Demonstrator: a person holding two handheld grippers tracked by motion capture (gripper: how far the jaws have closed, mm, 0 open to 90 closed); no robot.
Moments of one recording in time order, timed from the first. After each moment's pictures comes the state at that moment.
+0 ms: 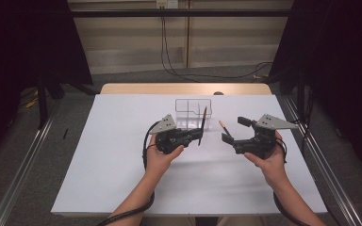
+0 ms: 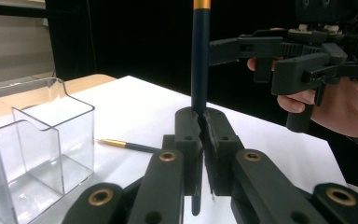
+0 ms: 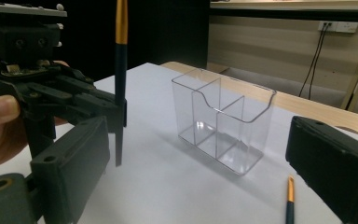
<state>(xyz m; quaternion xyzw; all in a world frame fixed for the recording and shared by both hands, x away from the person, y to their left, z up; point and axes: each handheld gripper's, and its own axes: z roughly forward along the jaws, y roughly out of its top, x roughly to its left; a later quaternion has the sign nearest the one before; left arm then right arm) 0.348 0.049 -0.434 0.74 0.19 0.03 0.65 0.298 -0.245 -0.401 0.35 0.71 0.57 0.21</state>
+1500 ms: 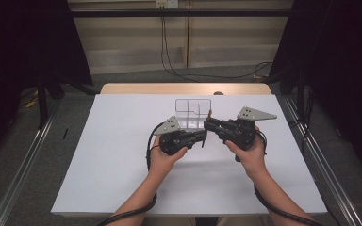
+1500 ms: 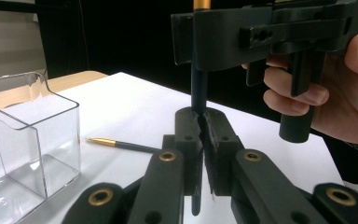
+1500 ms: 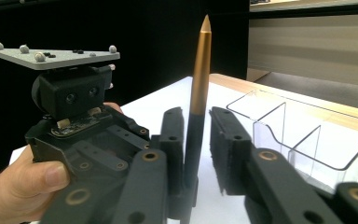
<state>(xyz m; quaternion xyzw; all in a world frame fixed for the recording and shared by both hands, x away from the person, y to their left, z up) 0.347 0.041 -0.438 0.74 0.18 0.02 0.65 0.319 -0.200 -0.393 0.33 0.70 0.62 0.13</state>
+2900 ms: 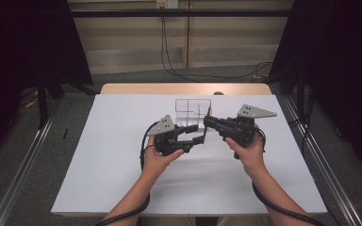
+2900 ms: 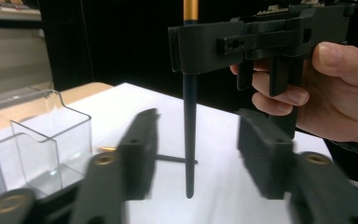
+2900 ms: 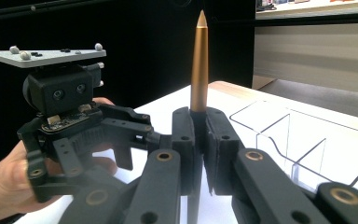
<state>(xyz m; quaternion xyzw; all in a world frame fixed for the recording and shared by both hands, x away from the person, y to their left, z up) 0.345 0.056 -0.430 0.73 0.17 0.04 0.66 0.325 -0.200 -0.390 0.32 0.70 0.63 0.13</state>
